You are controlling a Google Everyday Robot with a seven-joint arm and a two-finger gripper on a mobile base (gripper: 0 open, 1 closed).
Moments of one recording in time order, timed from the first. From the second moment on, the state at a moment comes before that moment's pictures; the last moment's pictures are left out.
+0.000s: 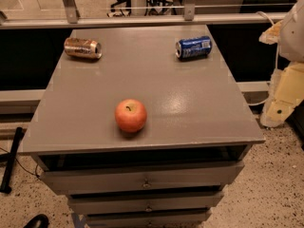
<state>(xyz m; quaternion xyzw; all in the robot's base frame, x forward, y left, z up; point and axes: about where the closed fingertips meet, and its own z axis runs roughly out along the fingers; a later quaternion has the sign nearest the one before) 0.438 -0.216 0.977 -0.60 0.78 -0.04 0.16</state>
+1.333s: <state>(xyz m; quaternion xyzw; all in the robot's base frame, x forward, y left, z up) 0.593 -0.219 0.967 -0.60 0.75 -0.02 0.28</state>
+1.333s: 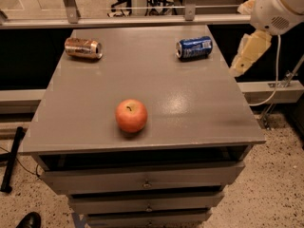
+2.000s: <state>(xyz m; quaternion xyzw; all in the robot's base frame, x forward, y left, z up) 0.647 -0.222 0.967 -0.59 0.74 -0.02 0.32</state>
